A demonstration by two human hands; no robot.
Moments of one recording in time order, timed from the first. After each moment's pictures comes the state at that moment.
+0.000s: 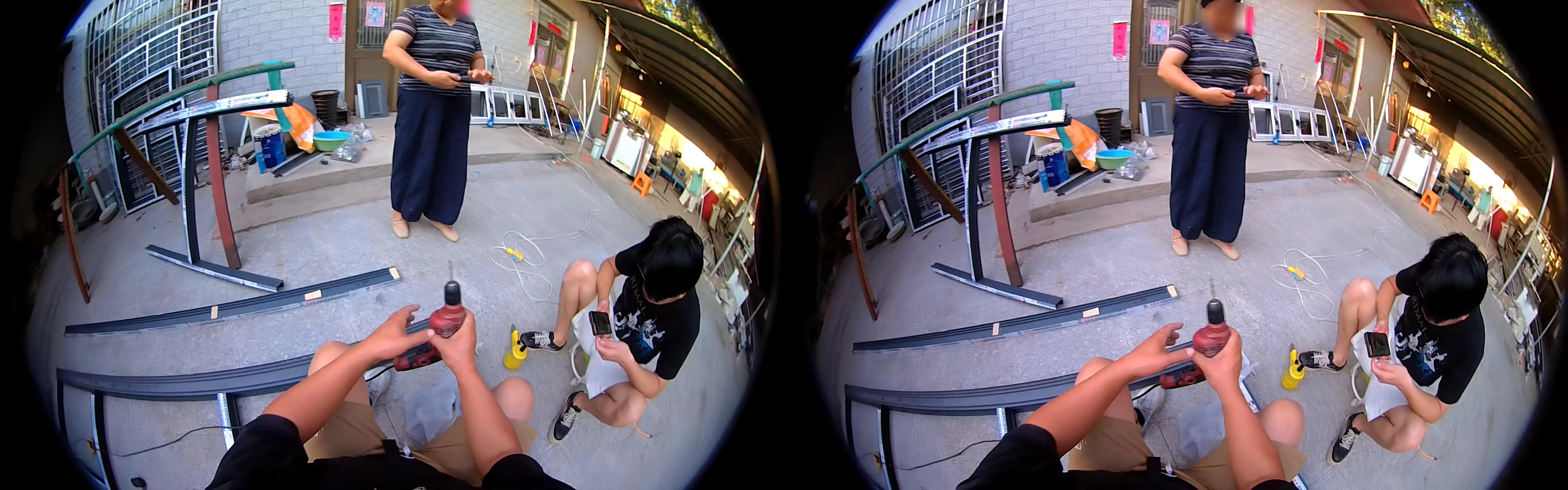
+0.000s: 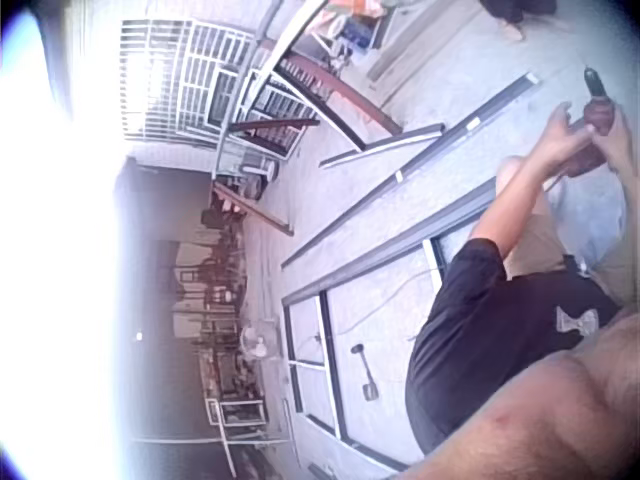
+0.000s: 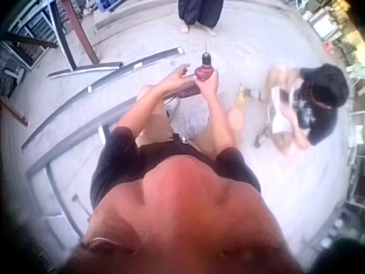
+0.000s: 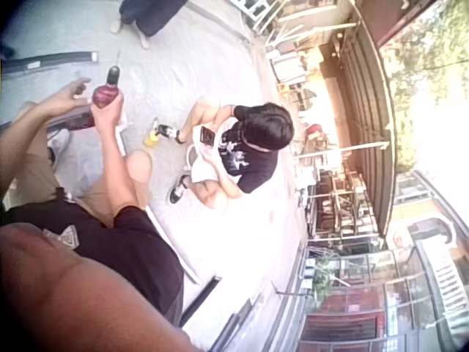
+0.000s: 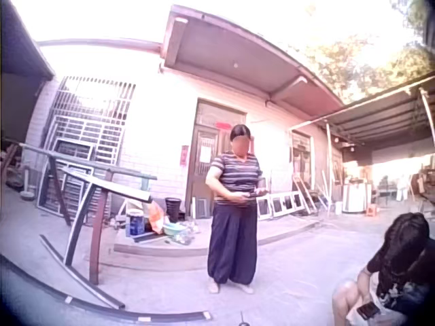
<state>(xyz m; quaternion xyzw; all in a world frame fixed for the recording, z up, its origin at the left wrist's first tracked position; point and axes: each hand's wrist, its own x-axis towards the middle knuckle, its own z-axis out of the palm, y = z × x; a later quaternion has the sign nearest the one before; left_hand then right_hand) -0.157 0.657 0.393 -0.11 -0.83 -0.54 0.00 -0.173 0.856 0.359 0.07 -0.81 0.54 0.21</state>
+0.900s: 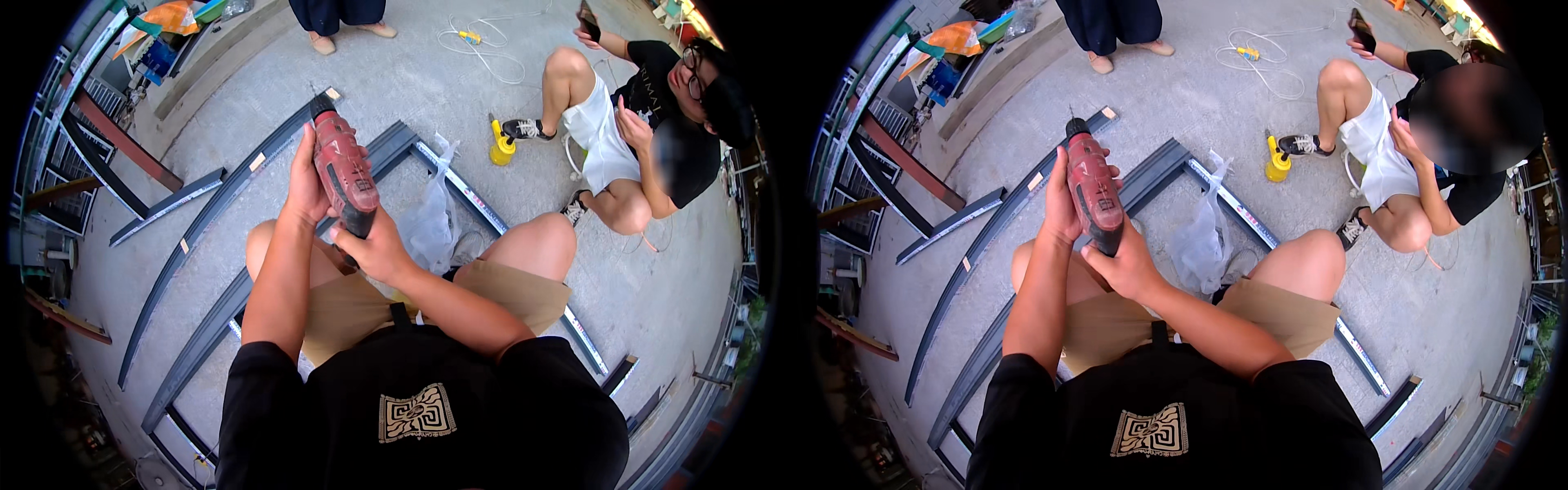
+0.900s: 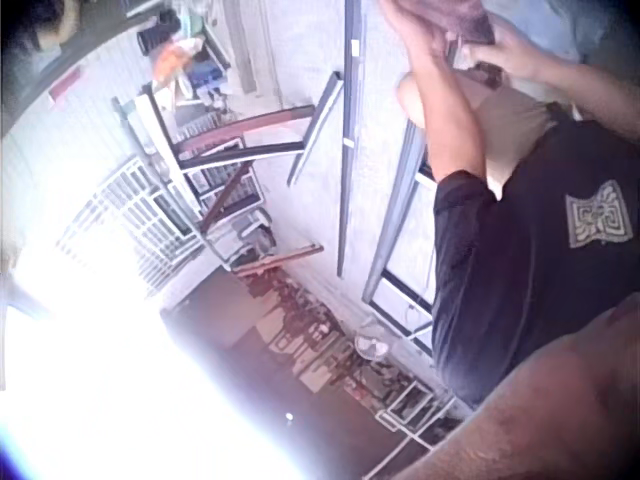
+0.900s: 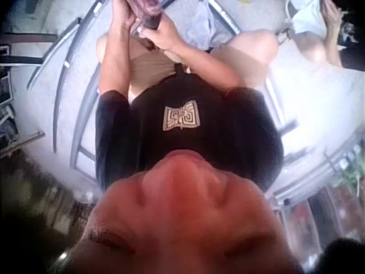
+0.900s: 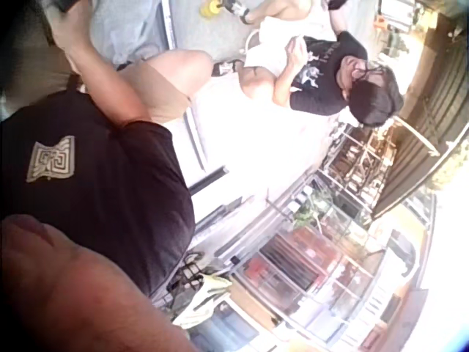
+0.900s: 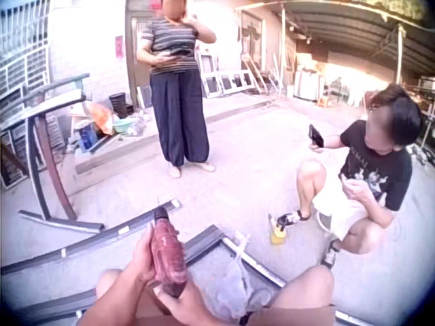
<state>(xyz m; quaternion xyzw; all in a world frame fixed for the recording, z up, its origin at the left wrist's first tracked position) -0.190 0.640 0.392 -0.02 -0.38 -0.89 -0.24 -0.076 0.775 0.360 0.09 -0.64 0.76 -0.04</state>
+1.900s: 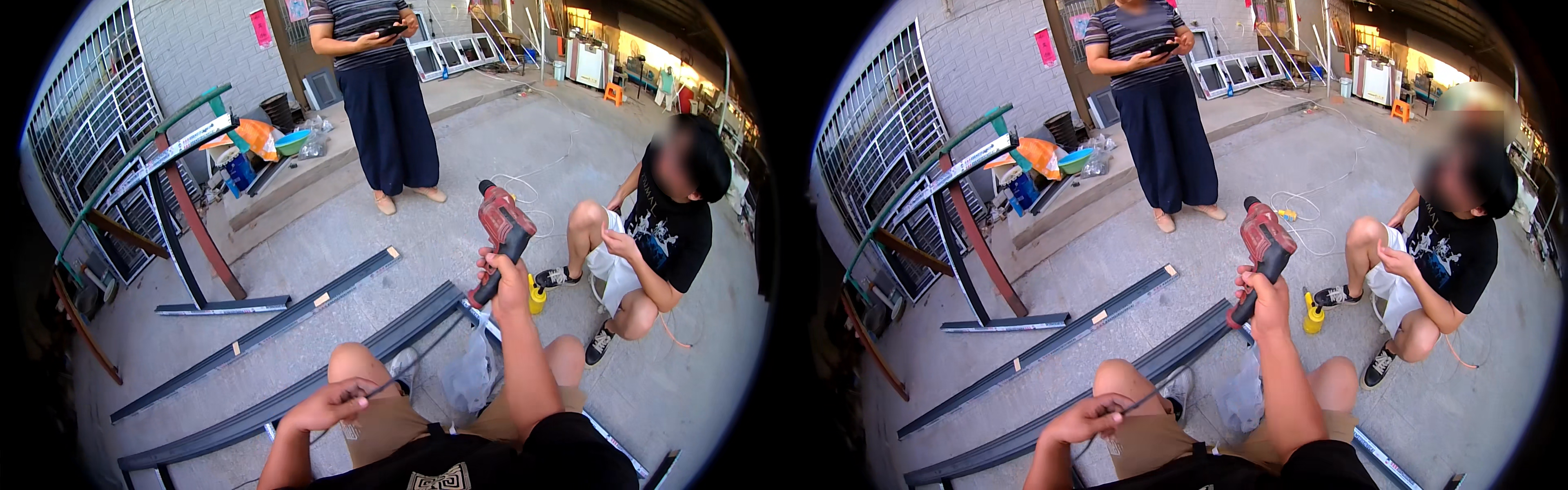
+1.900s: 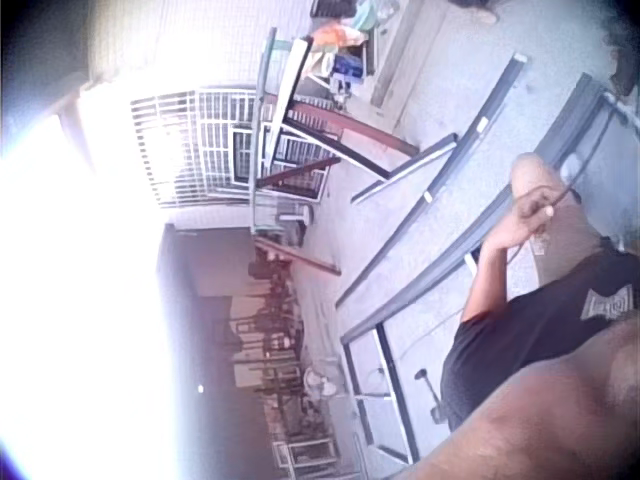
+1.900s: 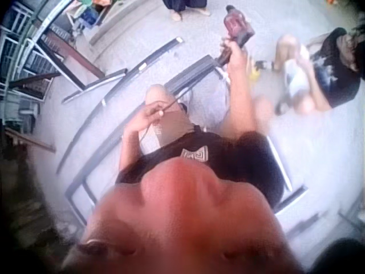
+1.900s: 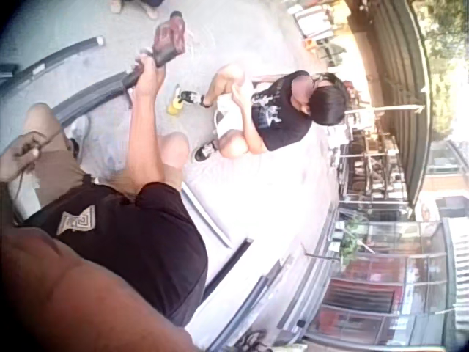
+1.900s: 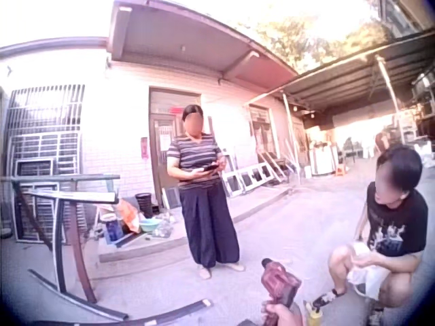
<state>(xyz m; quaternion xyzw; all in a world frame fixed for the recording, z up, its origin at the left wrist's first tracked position) 0.017 0.526 0.467 -0.05 -0.73 -0.61 -0.29 -0.162 0.886 0.475 -0.03 -0.44 0.89 0.13</state>
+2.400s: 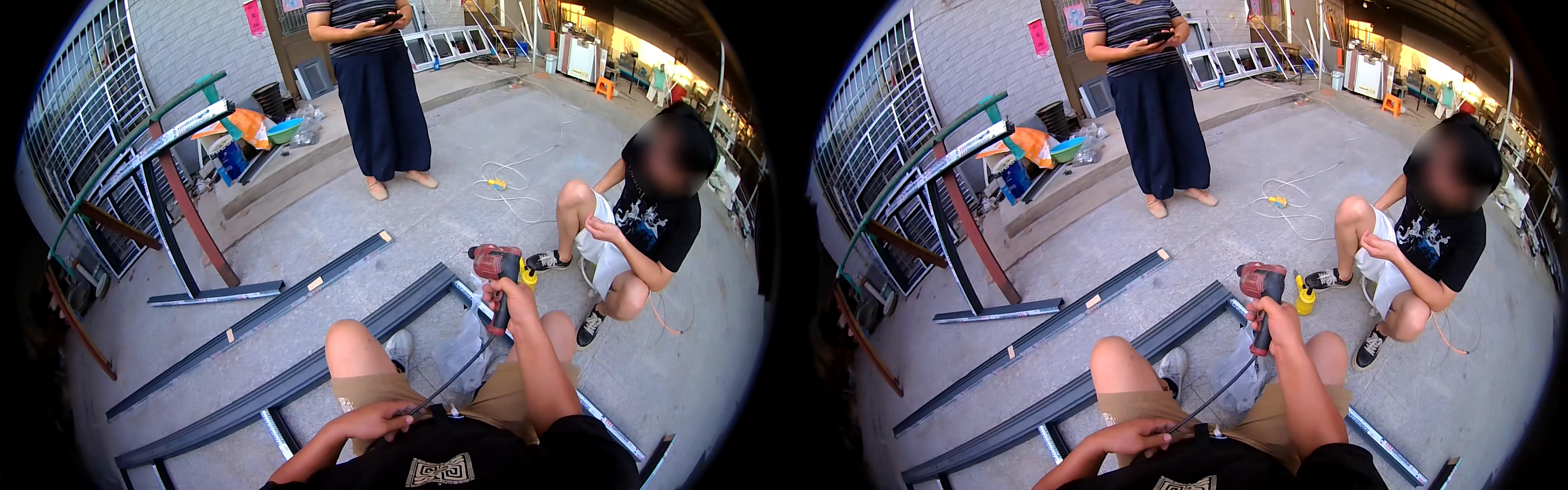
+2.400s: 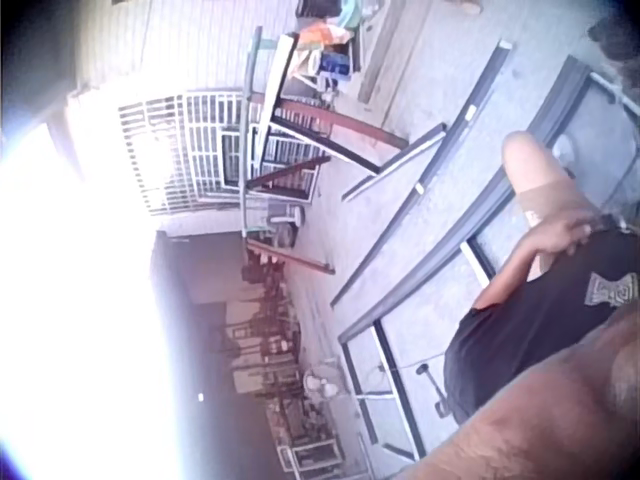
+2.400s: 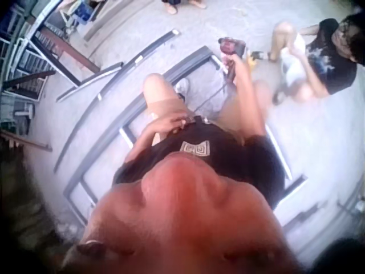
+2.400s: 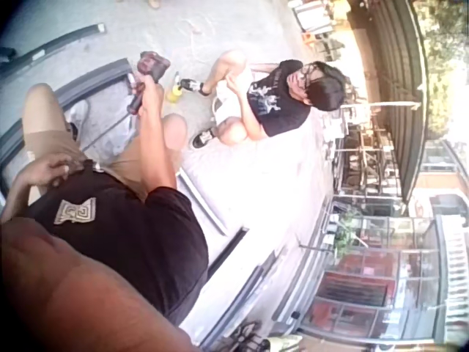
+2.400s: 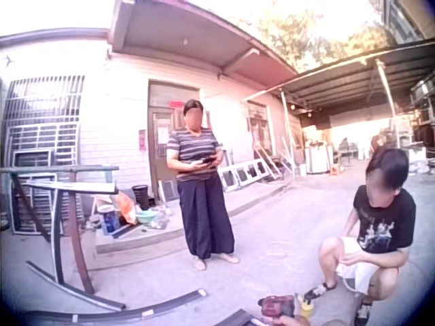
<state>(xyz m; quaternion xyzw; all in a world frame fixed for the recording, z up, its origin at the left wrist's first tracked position) 0.060 0.579 0.391 -0.20 -0.69 -0.47 -0.51 -0.101 0.934 0.400 -0.16 -0.53 0.83 0.01</state>
